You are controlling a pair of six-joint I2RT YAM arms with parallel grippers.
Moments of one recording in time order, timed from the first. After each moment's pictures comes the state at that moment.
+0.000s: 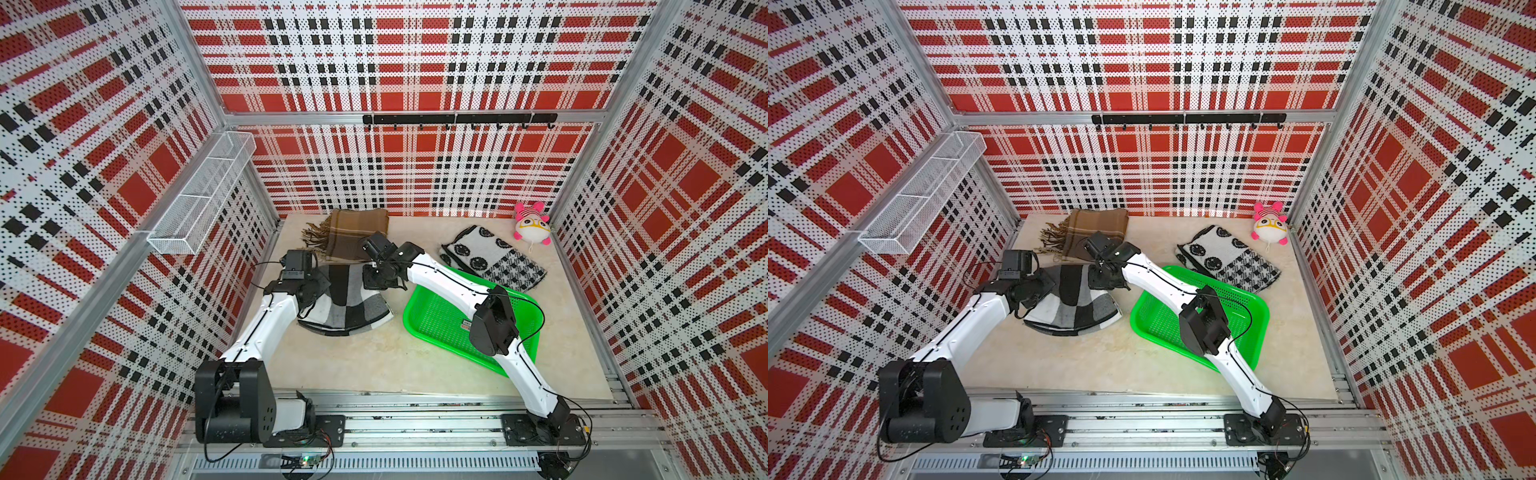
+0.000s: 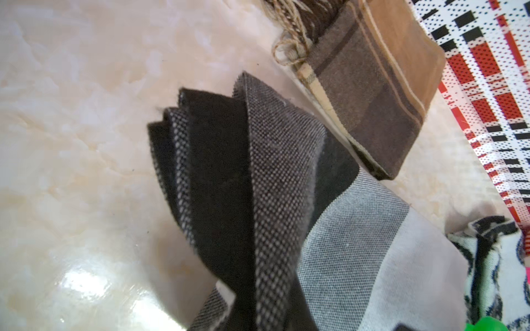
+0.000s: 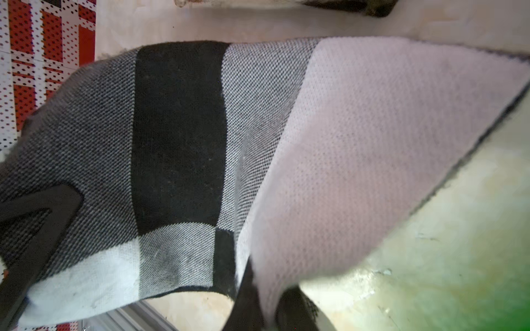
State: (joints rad) left arm -0.02 1.35 0.97 -0.52 -0.01 -0.74; right arm 0.87 2.37 2.32 -0.96 -0.09 0.73
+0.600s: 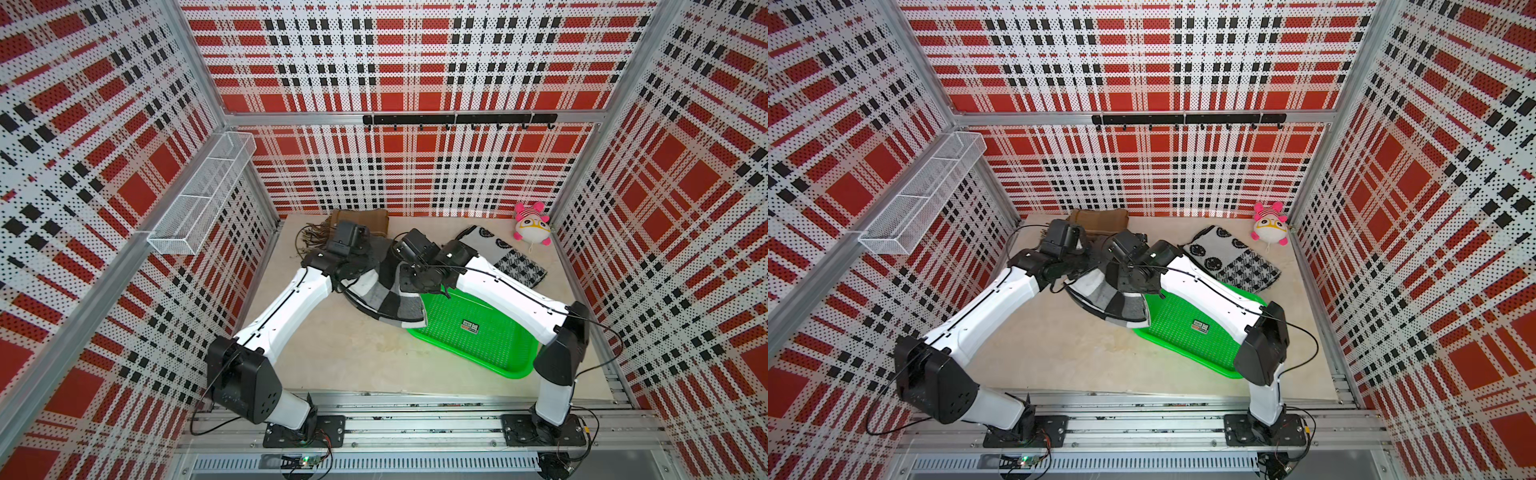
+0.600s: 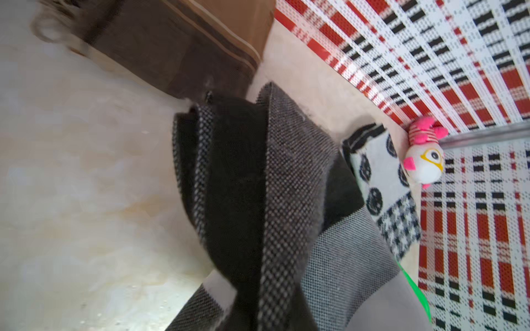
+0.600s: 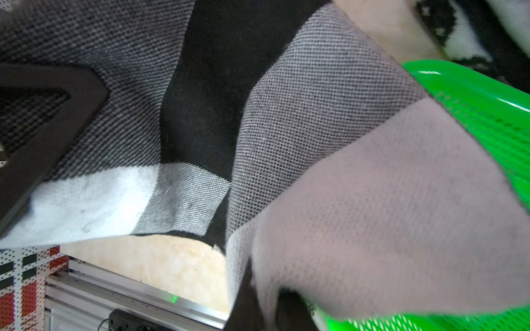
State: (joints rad) left arm -0.45 1.53 1.39 -0.64 0.00 -0.83; right arm 0.88 1.81 1.84 -1.09 0.18 0.81
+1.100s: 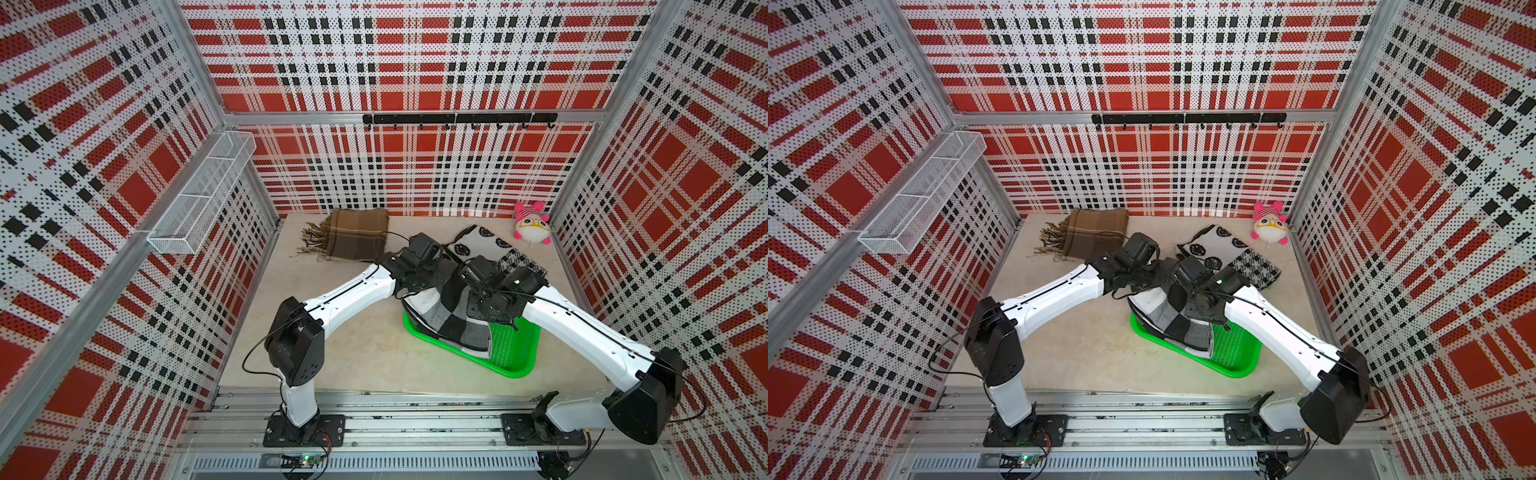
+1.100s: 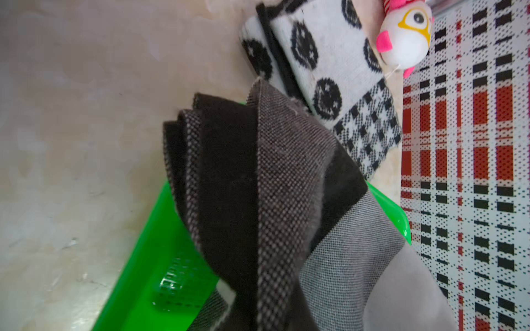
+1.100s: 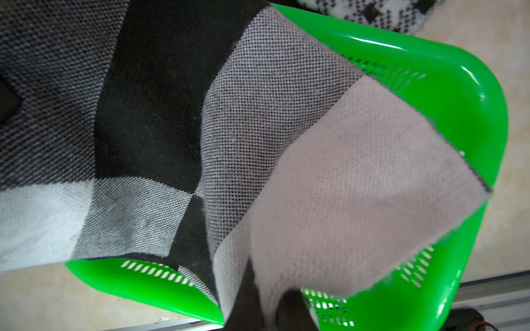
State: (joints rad) left arm -0.79 1.85 1.59 -0.60 0.02 -0.92; right arm 0.65 1.35 1.24 -1.18 0.27 0.86
